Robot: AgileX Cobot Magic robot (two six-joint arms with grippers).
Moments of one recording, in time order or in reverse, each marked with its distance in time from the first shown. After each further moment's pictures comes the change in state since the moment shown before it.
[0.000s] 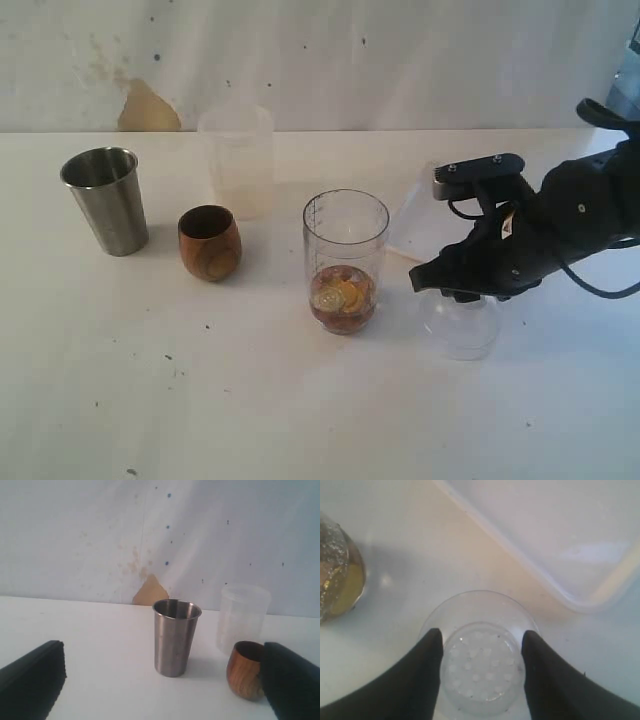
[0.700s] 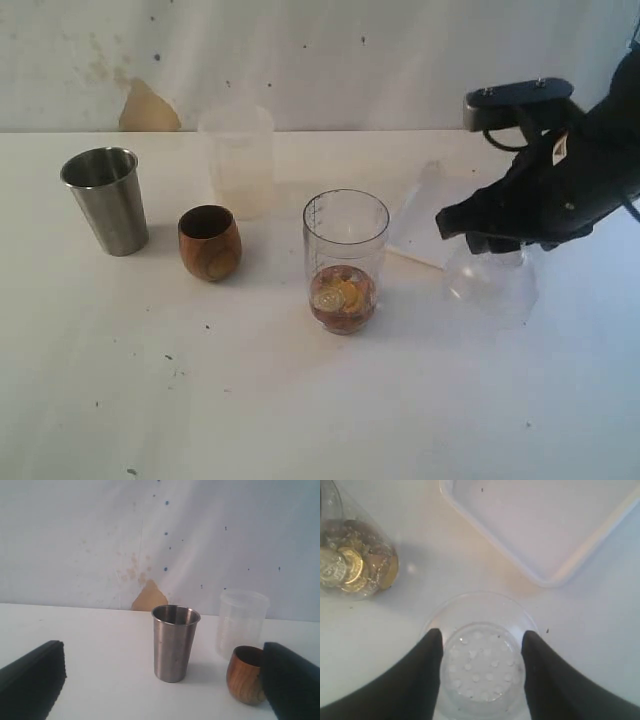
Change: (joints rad) left arm 0.000 0.000 0.000 0.000 -0.022 0.007; right arm 0.001 -0.215 -0.141 -0.002 0.370 0.000
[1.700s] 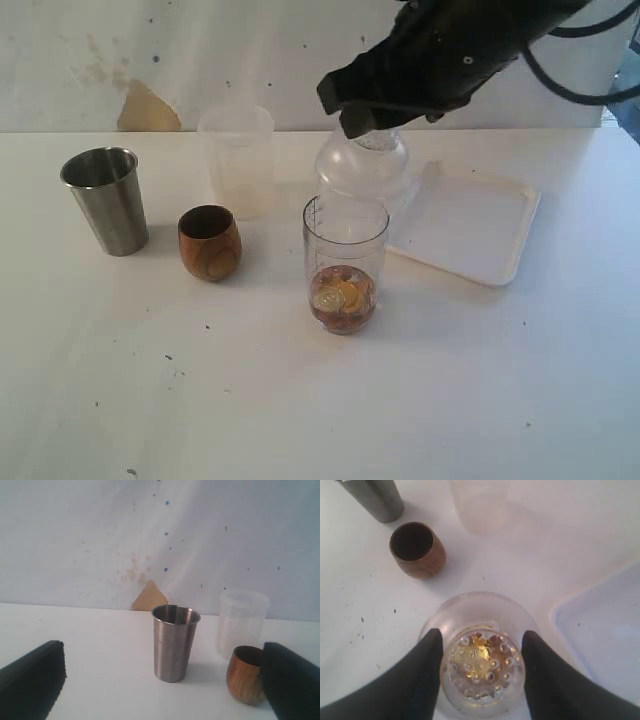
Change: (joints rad) left arm 0.000 0.000 0.000 0.000 0.000 0.000; right arm 0.160 0.117 -0.453 0.205 0.141 -0.213
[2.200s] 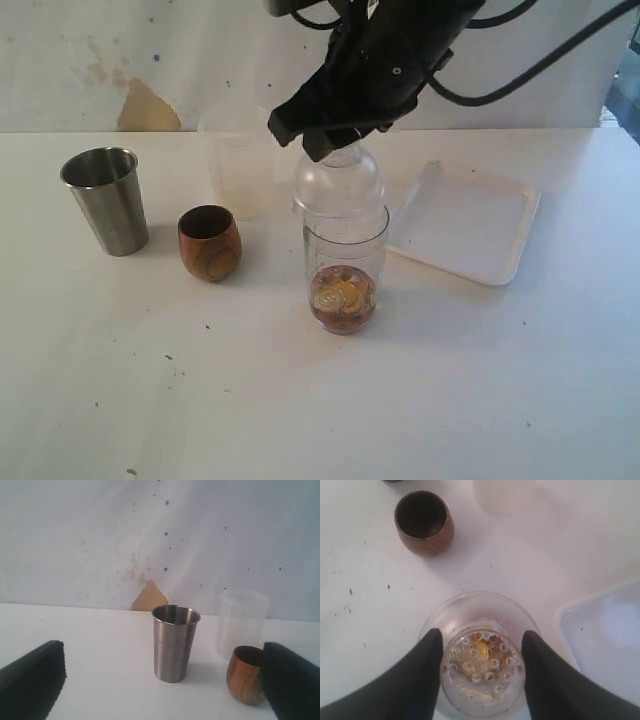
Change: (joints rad) left arm 0.000 0.000 0.000 0.000 0.000 0.000; right arm 0.101 0.162 -0.185 -0.140 0.145 -0.002
